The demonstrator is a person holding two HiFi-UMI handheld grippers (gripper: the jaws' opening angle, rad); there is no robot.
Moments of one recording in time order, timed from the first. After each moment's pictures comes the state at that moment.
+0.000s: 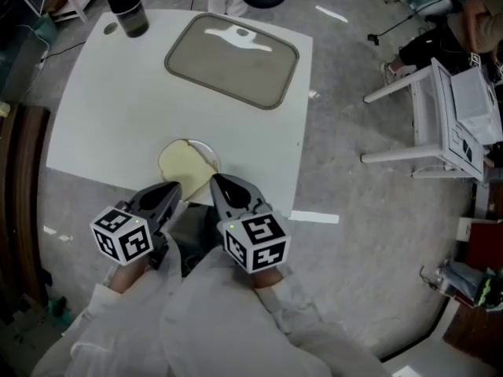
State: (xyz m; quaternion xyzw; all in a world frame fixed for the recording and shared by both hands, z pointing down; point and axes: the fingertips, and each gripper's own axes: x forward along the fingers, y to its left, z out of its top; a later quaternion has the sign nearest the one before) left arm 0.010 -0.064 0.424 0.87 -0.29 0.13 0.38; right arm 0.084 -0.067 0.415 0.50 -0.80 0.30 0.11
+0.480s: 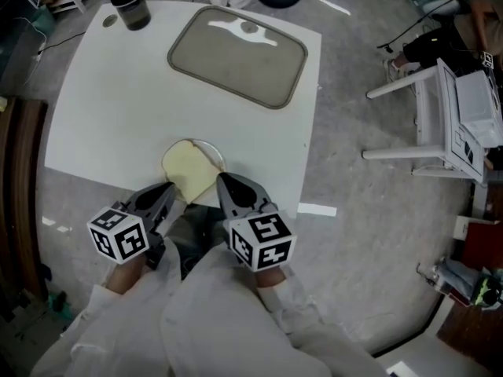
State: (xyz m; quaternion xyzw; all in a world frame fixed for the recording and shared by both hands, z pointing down) left arm -0.010 -0.078 0.448 0.84 -0.30 0.14 0.43; right arm 0.090 -0.081 0.433 0.51 -0.79 0.33 0.12
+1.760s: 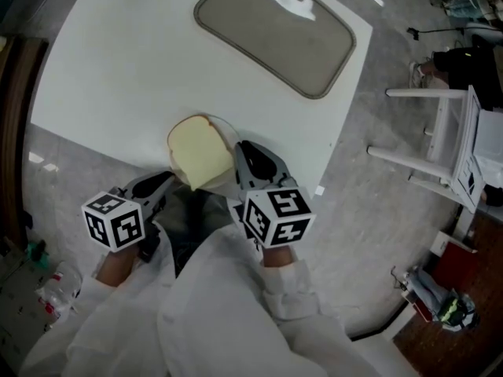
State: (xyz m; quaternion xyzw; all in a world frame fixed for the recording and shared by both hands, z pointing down) left arm -0.052 -0.061 0.512 0.77 -0.33 0.17 0.53; right arm 0.080 -0.125 0.492 0.49 -0.78 0.35 0.19
